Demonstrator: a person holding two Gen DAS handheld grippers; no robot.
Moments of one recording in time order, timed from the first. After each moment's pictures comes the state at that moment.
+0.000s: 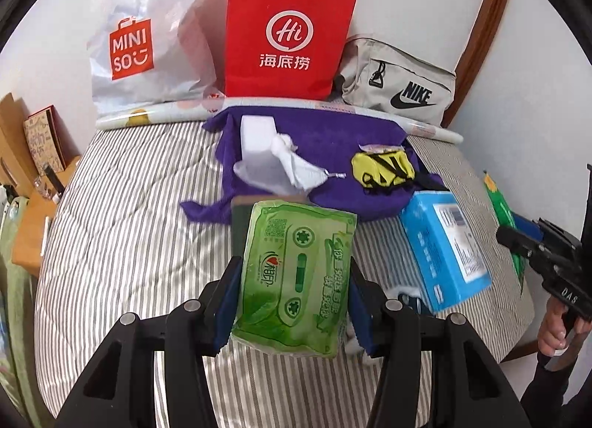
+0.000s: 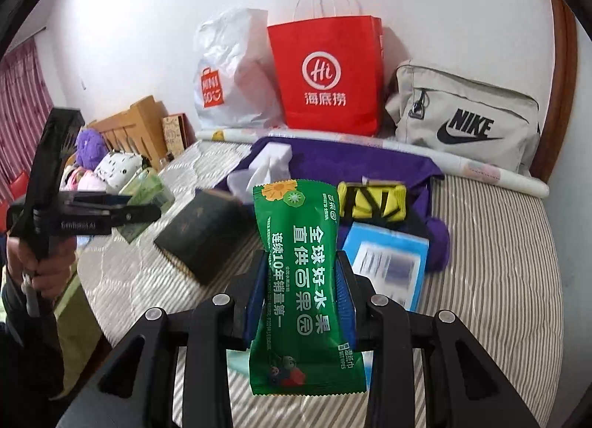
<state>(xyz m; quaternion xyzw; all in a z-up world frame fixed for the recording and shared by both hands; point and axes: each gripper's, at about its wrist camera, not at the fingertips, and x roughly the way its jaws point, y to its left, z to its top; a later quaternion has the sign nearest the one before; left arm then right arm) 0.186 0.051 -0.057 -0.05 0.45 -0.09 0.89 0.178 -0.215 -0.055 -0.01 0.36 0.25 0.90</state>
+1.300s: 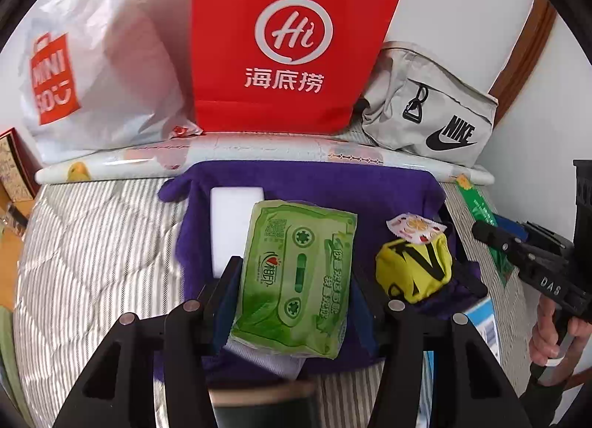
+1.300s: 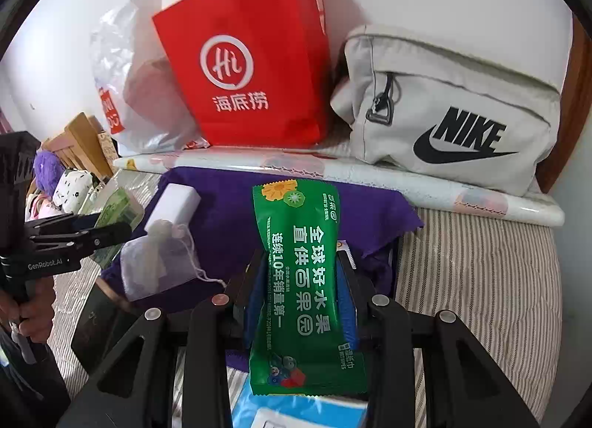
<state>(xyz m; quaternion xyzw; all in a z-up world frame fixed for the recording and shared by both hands) 0.355 0.029 -0.080 -0.07 0.48 -0.09 0.87 0.373 -0.221 -0.081 0.00 0.44 0.18 0.88</state>
